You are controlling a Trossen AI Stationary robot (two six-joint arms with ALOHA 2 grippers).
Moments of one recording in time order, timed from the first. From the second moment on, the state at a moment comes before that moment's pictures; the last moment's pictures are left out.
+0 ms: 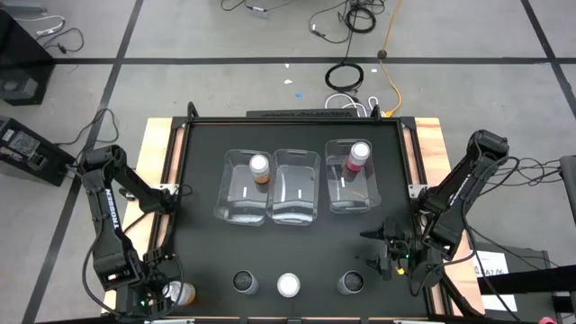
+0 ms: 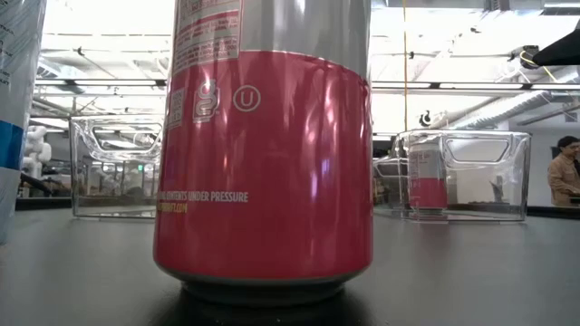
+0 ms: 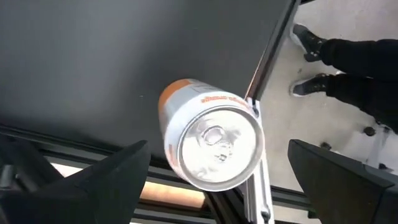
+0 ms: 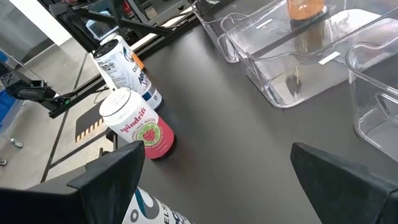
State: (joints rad) left arm -1.24 1.42 1.17 -1.02 -0.08 -1.61; right arm 1.03 1.18 0.68 -0.32 0.96 1.30
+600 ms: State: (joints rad) left arm -1.24 1.42 1.17 -1.04 -0.11 -1.61; right arm 1.03 1.18 0.68 -0.32 0.96 1.30
